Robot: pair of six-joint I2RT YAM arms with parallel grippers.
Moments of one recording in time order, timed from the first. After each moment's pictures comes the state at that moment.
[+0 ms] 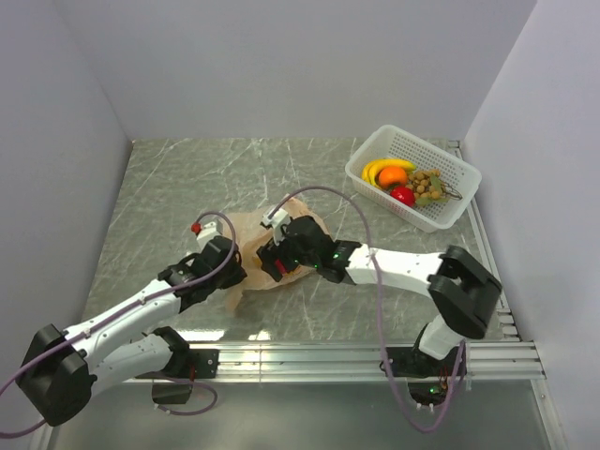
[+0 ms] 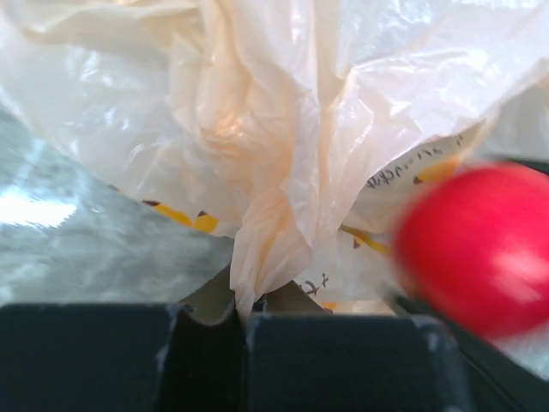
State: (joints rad) left arm -0.70 0.97 0.54 -0.41 -0.30 -0.98; right arm 0.98 1.63 0.96 0.09 -0.02 0.08
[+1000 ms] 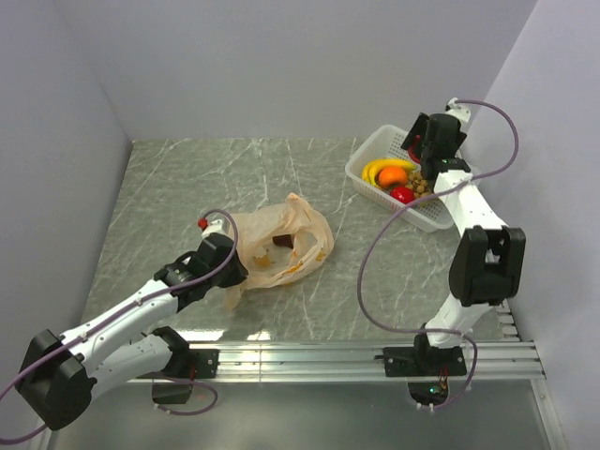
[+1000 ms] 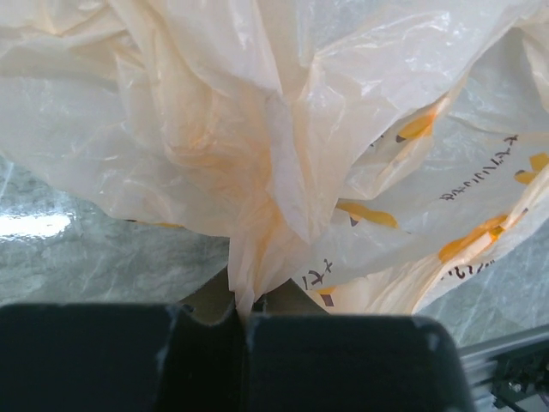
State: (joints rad) left arm -0.65 0.95 0.56 -0.41 -0.18 -0.83; right arm 0.02 1.67 1.38 -0.10 0.28 0.35
